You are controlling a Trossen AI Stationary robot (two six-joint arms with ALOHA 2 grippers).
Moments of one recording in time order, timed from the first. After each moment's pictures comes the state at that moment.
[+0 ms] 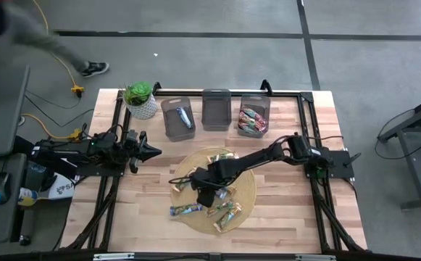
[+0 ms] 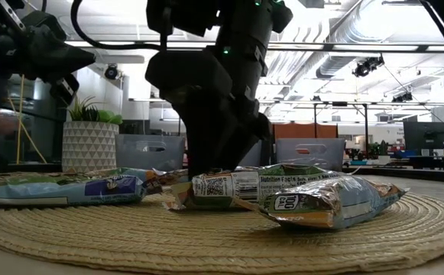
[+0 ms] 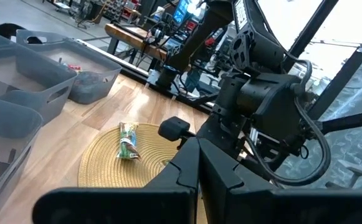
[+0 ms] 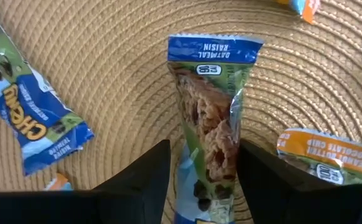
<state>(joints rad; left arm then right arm) -0.03 0.01 0.04 -0.02 -0.01 -0.45 0.22 2.28 1.75 -0.75 -0.02 0.67</state>
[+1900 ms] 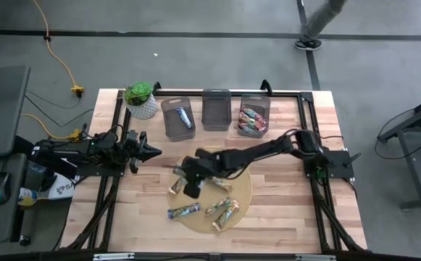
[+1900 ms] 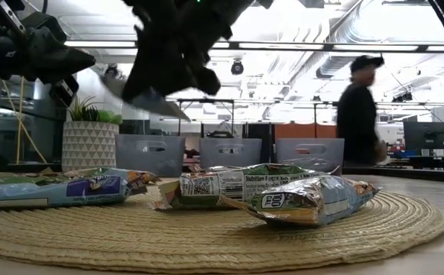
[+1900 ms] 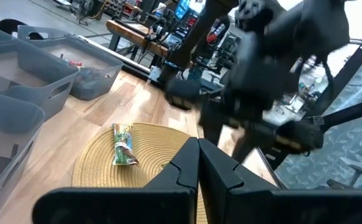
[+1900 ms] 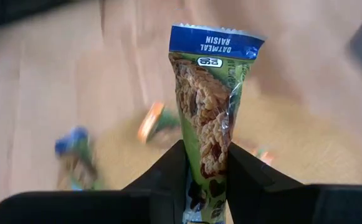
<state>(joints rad) -0.03 0.01 0.05 -0.03 -0.01 -0.45 0.17 2.15 1.75 -0.39 0.13 0.44</state>
